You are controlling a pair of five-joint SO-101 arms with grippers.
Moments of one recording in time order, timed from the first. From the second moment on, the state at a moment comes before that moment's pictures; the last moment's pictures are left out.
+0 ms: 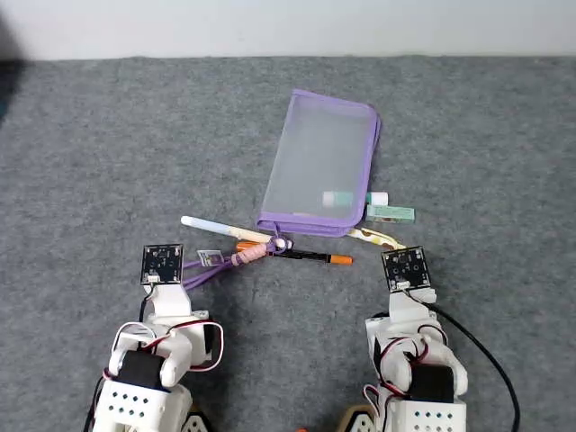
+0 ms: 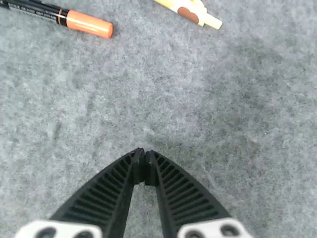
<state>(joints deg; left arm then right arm) 6.2 -85.8 96.1 65.7 18.2 1.1 -103.5 95.4 74.7 11.0</state>
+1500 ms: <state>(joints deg) 6.2 -85.8 96.1 65.7 18.2 -5.7 -103.5 94.4 55.3 10.9</state>
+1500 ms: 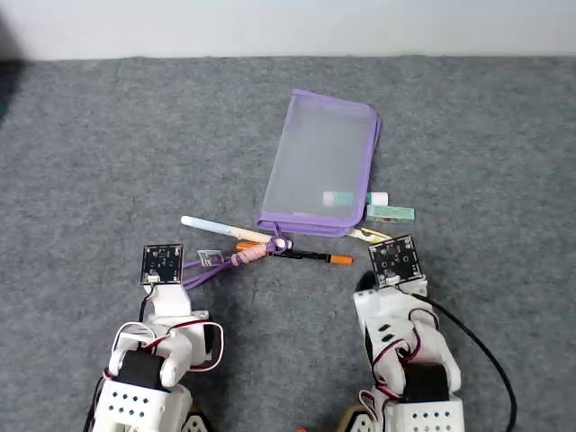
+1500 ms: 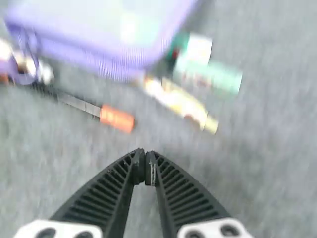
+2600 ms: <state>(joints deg) 6.2 -85.8 96.1 65.7 18.2 -32.6 -0.5 5.4 84.3 -33.6</state>
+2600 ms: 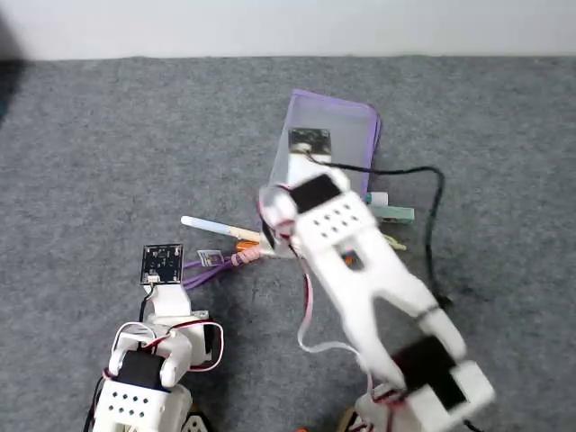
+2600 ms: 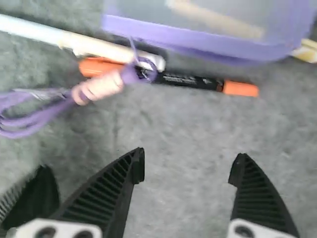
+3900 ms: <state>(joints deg) 6.2 -85.8 96.1 65.7 18.2 -37.2 39.3 -26.1 87.4 -36.4</state>
